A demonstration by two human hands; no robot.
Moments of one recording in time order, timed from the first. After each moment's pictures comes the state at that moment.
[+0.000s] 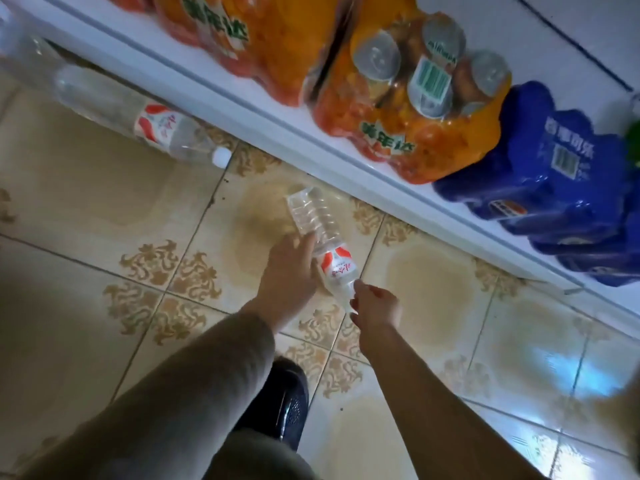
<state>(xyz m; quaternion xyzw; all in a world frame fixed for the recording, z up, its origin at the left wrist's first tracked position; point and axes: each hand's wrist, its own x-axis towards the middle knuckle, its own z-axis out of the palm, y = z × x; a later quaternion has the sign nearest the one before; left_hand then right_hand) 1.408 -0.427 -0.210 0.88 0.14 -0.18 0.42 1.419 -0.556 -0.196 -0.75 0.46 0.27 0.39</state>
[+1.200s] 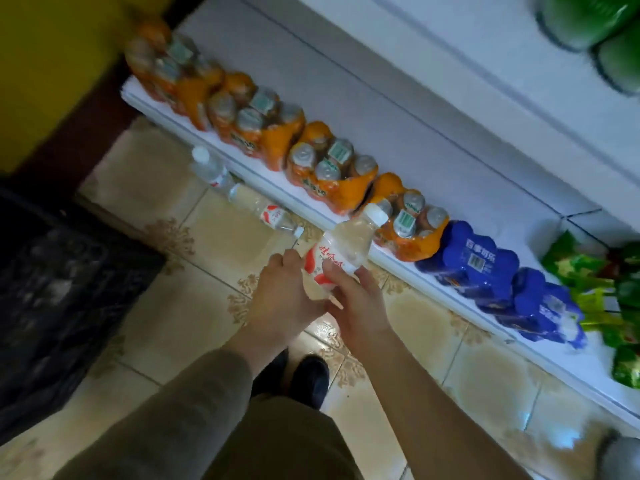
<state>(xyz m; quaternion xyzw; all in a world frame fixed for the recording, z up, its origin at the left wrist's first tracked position) 1.385 -0.323 0.123 0.85 0.31 -0.17 0.39 1.430 -0.426 0.120 -0.56 0.26 0.39 0.68</state>
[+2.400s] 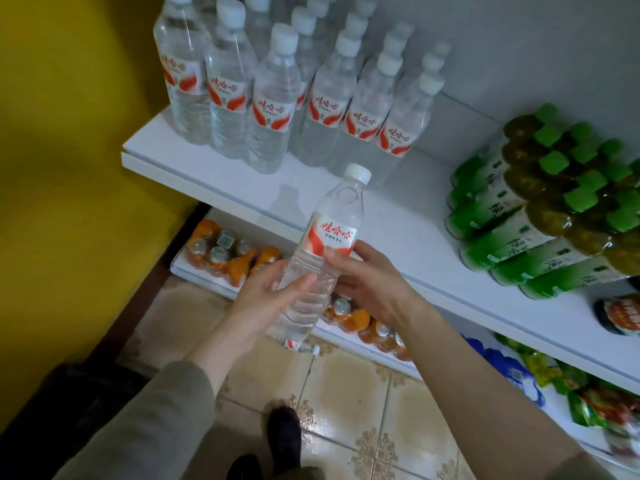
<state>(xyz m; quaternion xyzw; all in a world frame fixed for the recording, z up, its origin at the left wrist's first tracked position) 1.463 -0.059 0.350 0.62 0.23 -0.11 0.74 1.547 -0.199 0.378 -0.68 0.05 0.37 0.63</state>
